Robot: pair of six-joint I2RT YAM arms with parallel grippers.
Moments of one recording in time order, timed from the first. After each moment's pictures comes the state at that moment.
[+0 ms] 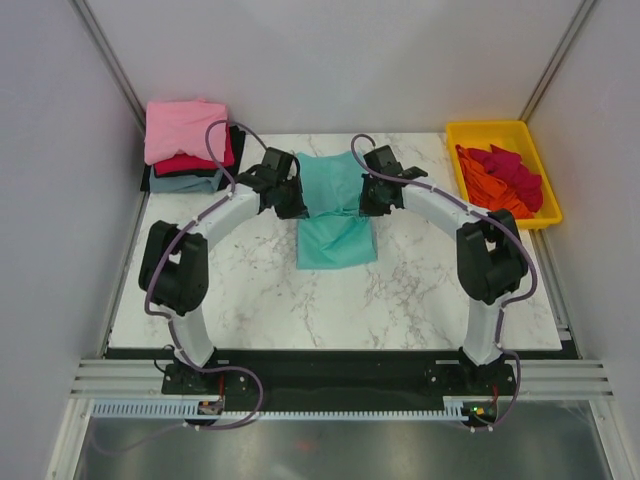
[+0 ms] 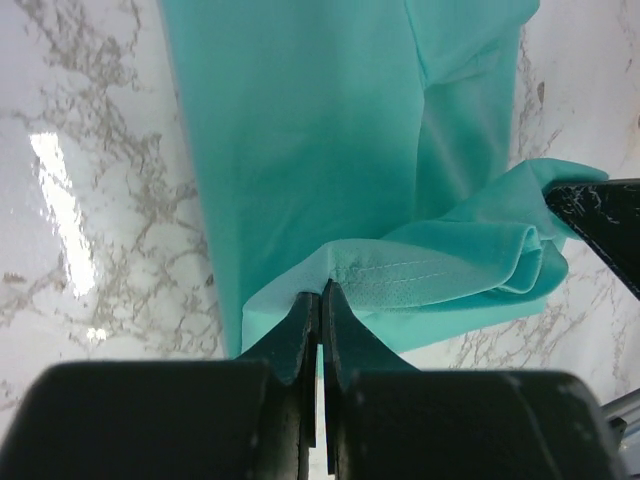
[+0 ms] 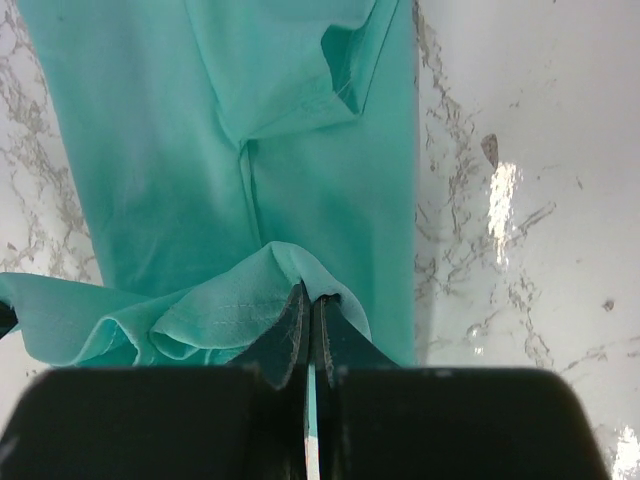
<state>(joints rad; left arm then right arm) -0.44 1.81 1.39 -0.50 0.12 -0.56 0.46 1.92 1.50 -0.54 0.02 0.57</state>
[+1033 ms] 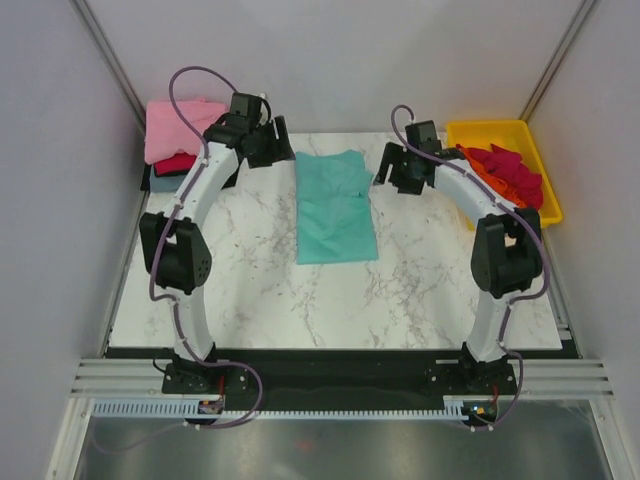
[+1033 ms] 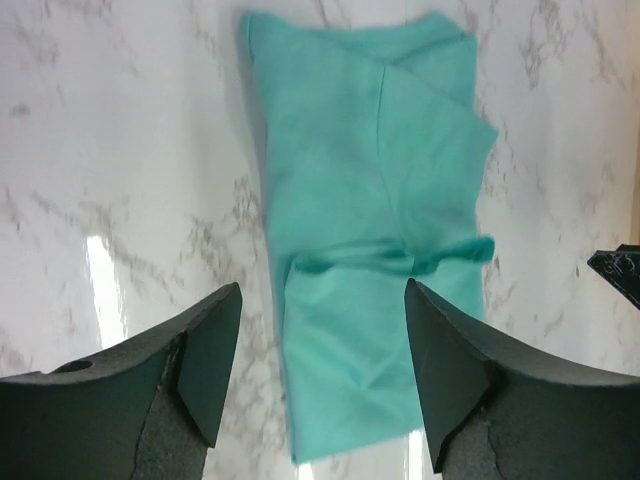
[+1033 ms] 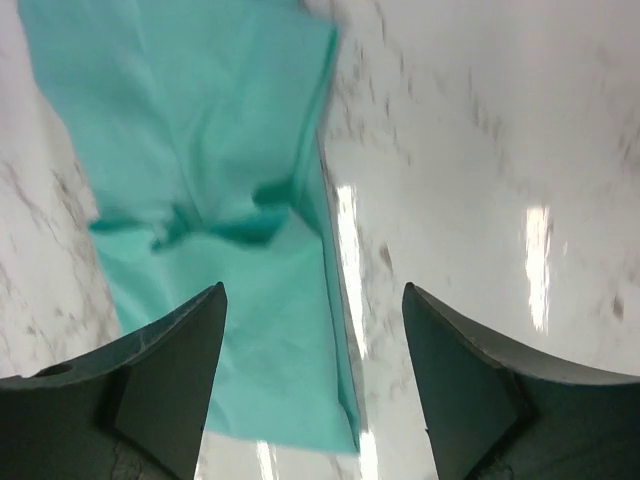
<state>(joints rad) -0.26 2.08 2.06 -0.73 0.11 -0.40 0.25 2.05 1.79 -0.59 -0.08 0.51</state>
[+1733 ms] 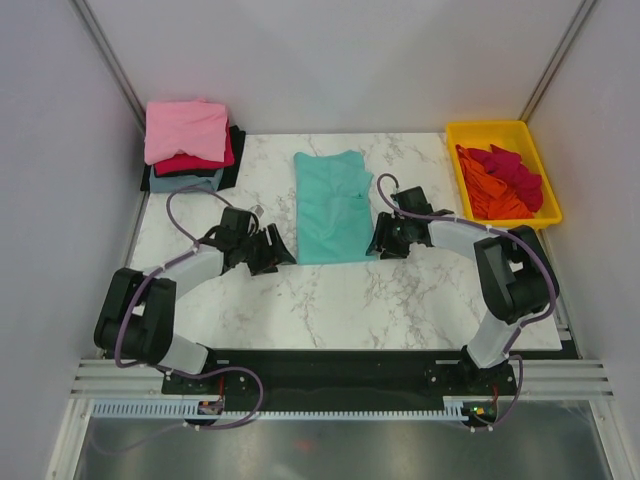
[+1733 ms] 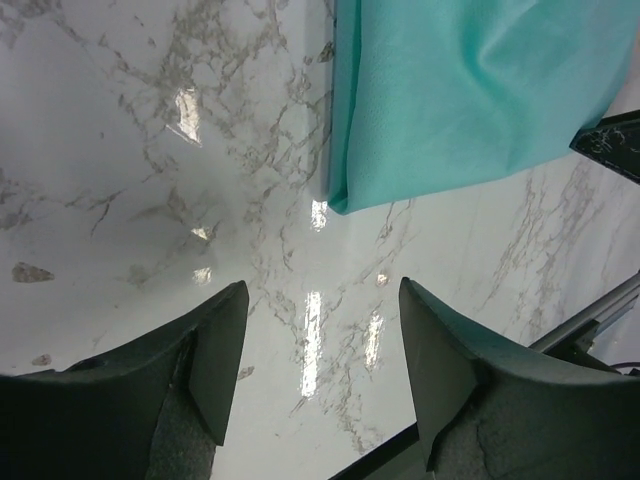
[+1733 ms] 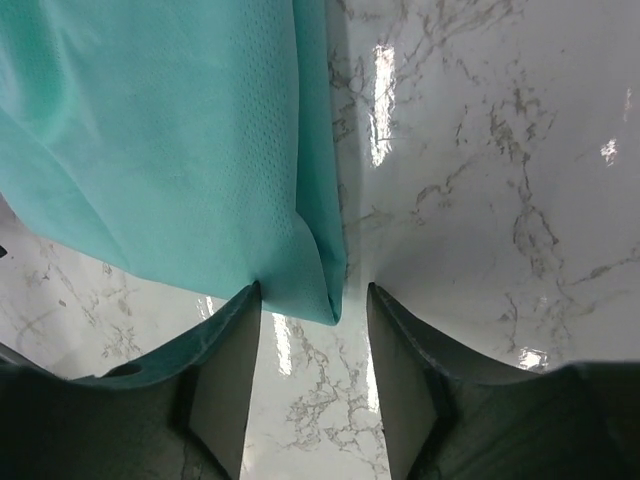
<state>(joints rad) -0.29 1.46 0.72 -0.20 0.36 -0.59 0.35 1.75 0.99 -0.27 -0.30 0.55</state>
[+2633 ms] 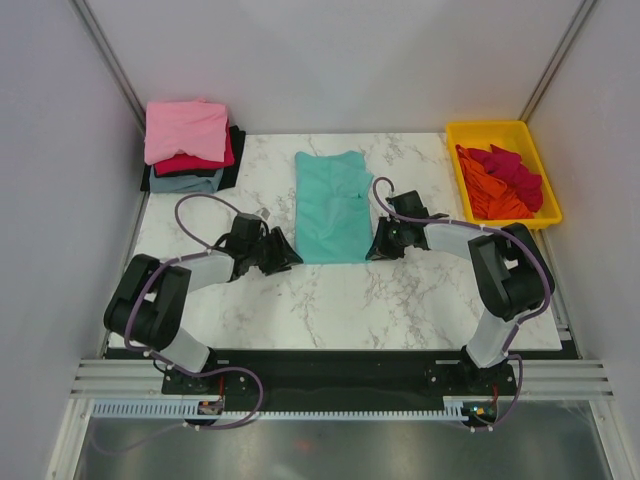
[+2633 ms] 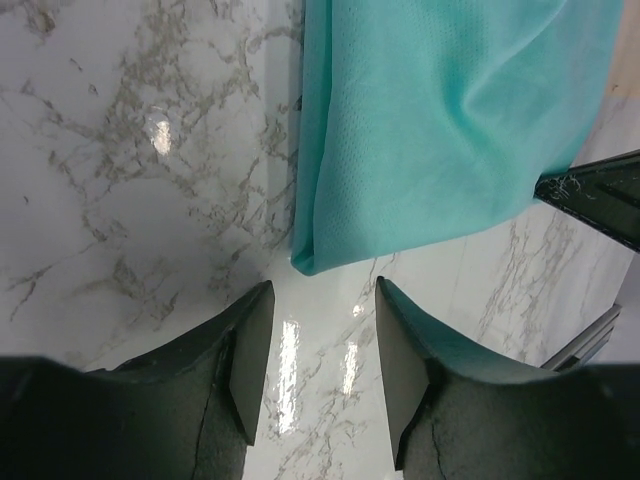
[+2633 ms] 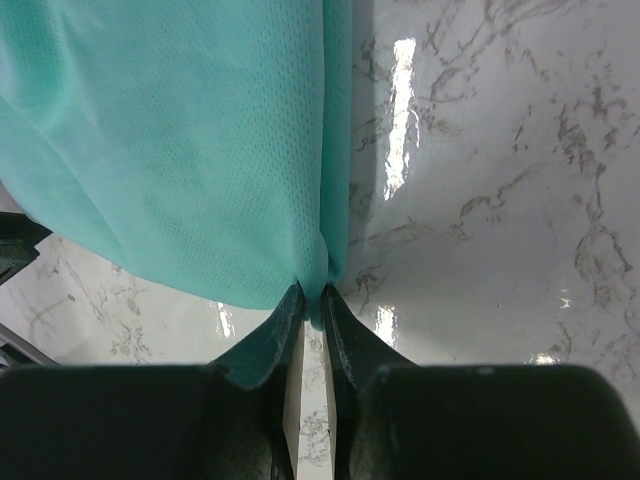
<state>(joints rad) -0.35 1.56 0.64 0.10 0.32 -0.73 0.37 1.78 0.96 -0.20 -0.33 0.58</state>
